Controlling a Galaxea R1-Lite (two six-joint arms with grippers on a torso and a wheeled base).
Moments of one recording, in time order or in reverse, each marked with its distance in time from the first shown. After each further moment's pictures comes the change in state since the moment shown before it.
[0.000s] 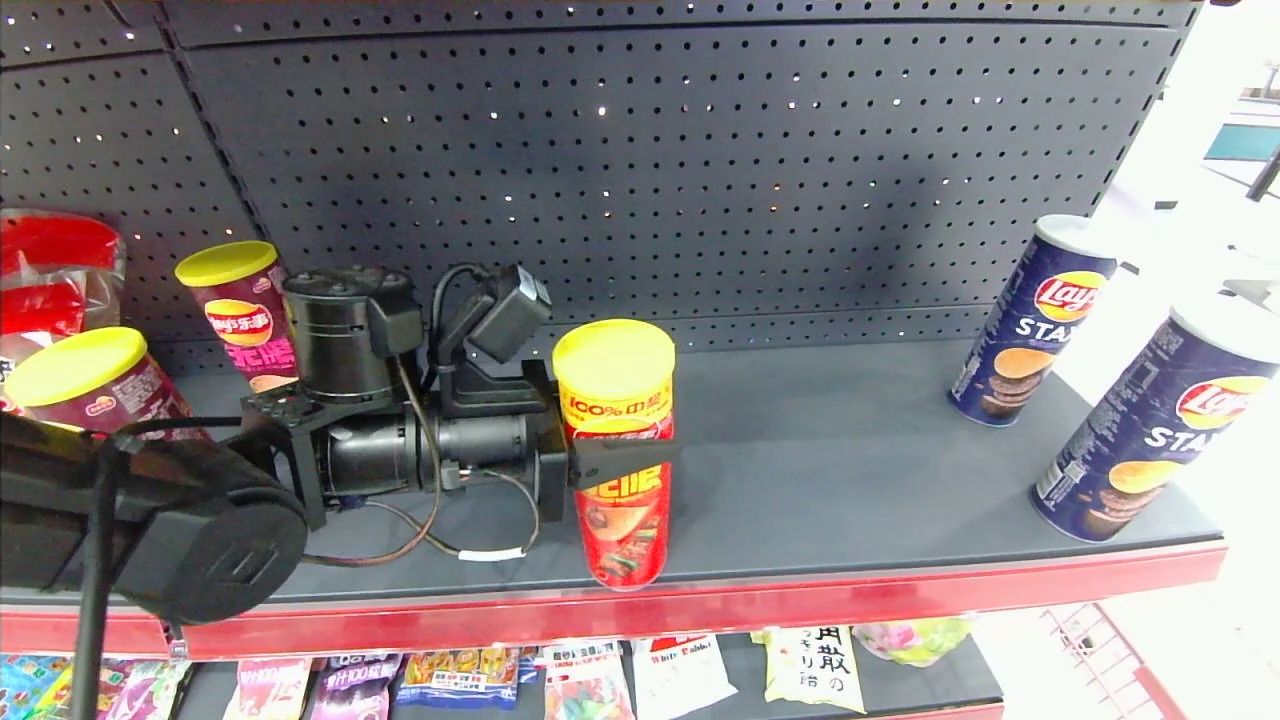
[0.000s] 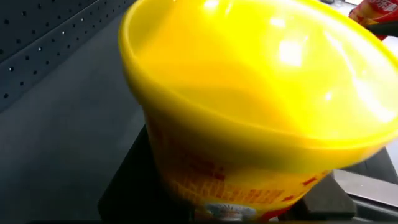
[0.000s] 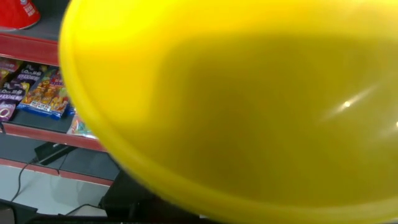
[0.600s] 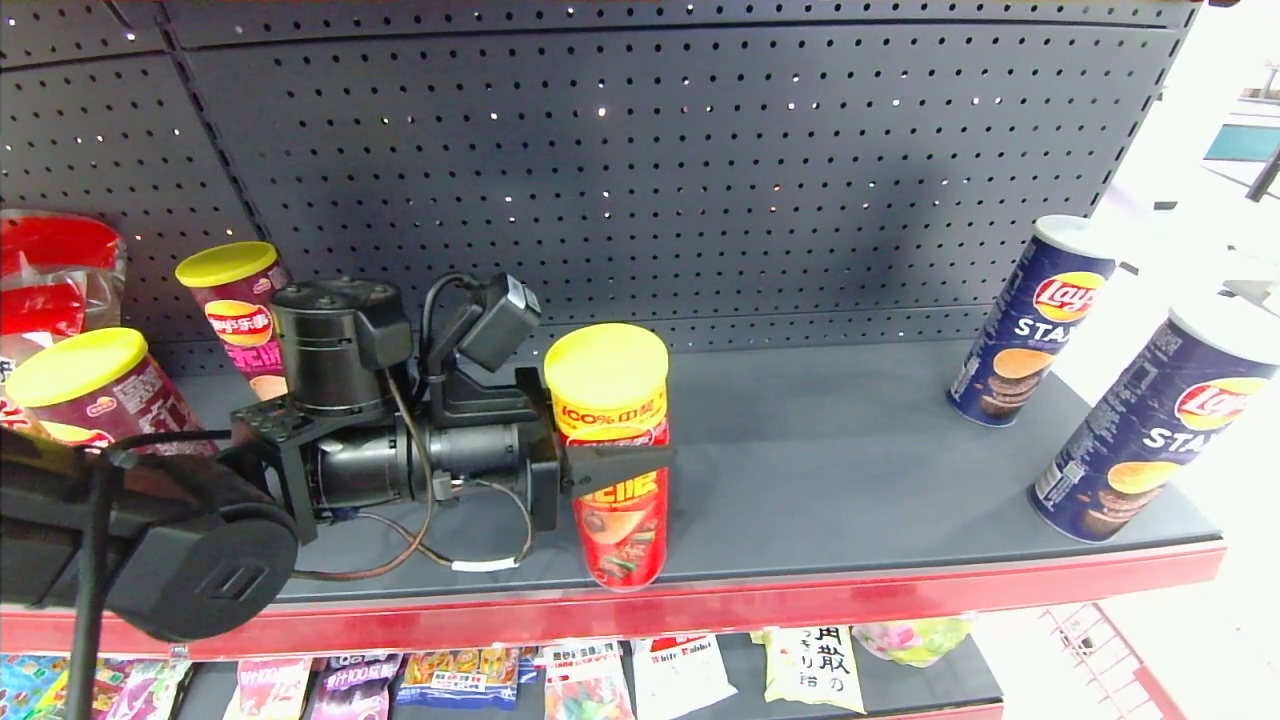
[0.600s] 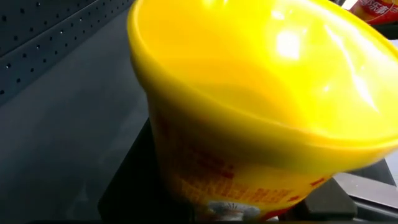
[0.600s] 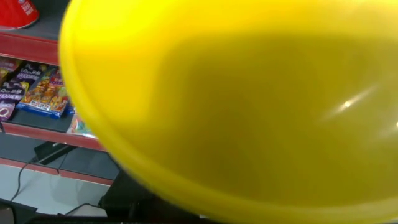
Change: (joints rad) left arm 0.007 0.000 0.036 -0.029 -0.003 -0.011; right arm 0.000 0.001 0.002 0.000 -0.001 0.000
